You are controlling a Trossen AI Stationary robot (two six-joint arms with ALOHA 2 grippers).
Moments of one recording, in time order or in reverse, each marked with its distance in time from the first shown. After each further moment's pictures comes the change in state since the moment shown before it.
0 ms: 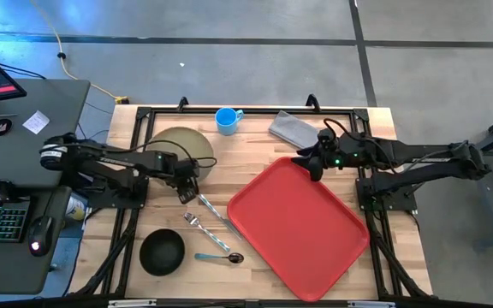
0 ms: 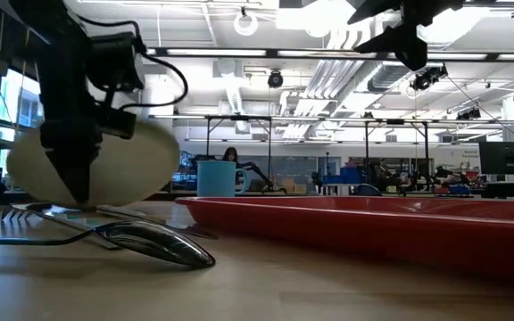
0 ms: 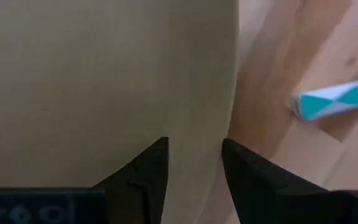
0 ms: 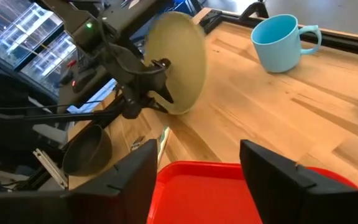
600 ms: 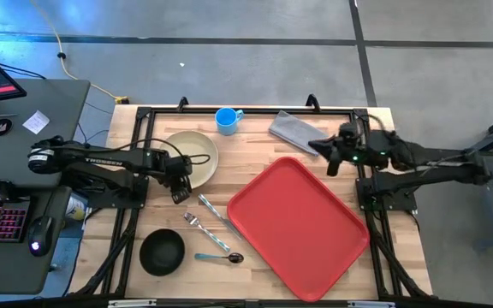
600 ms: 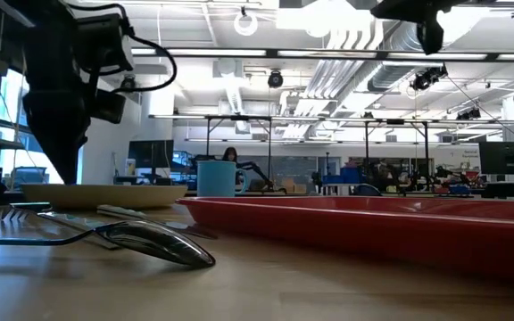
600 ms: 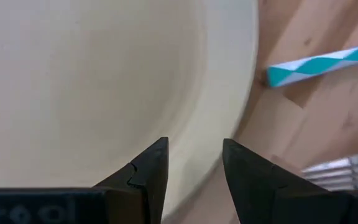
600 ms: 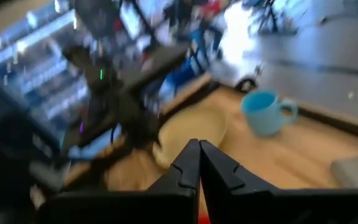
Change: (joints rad) left arm 0.000 -0.165 0.007 -0.138 0.049 0.000; right arm 0.000 -0.195 -0.066 0.068 0.106 -0.151
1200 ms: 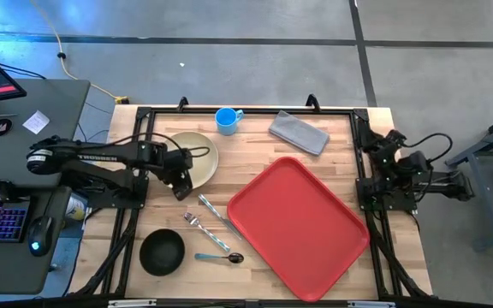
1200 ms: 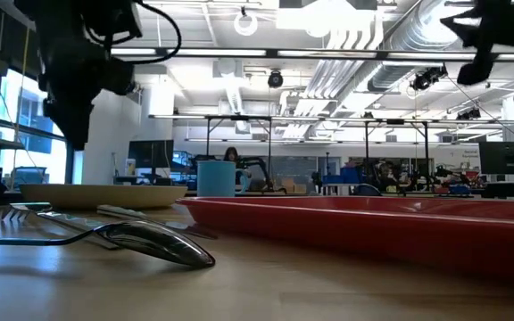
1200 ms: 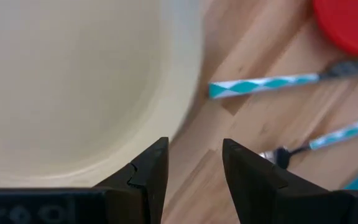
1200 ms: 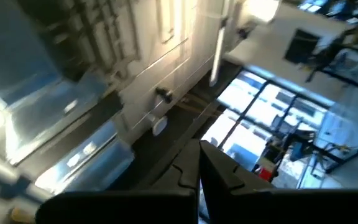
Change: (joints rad) left arm 0.000 -0.023 0.183 -0.164 0.107 -0.139; right arm 0.000 -0.631 -0.645 0.936 0.382 0.084
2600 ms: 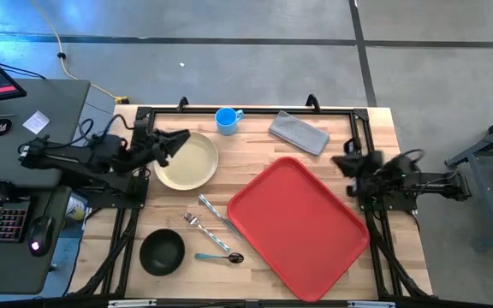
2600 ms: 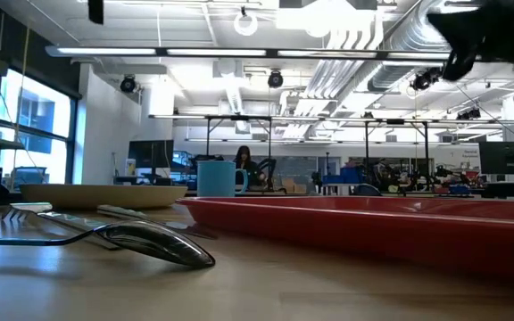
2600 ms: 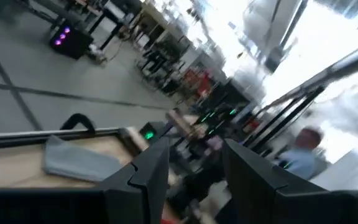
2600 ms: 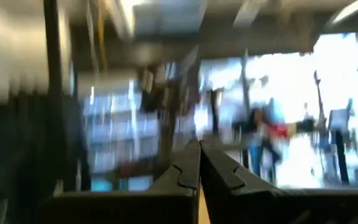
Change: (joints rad) left arm -0.281 -0.414 -0.013 0.966 -0.733 -0.112; right arm 0.008 -0.052 -0.071 -0.240 -0.540 -0.537
